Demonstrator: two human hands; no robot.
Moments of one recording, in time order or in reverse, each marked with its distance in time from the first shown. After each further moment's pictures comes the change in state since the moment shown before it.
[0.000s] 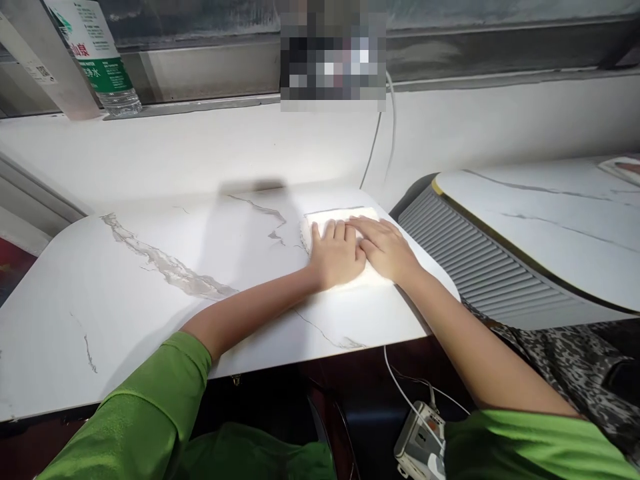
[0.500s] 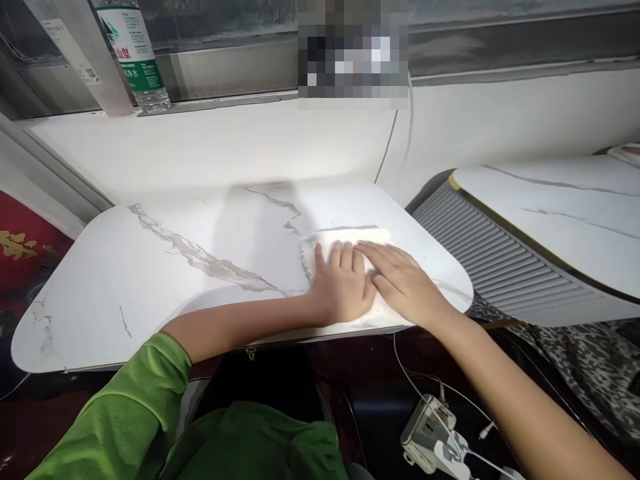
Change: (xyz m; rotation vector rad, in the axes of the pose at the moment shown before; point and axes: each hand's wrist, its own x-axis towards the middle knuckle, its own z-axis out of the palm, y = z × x) left_hand -0.090 0.013 -0.023 0.040 -0.036 0.038; right_hand -0.078 -0.045 -0.016 -0.029 -0.108 -0.124
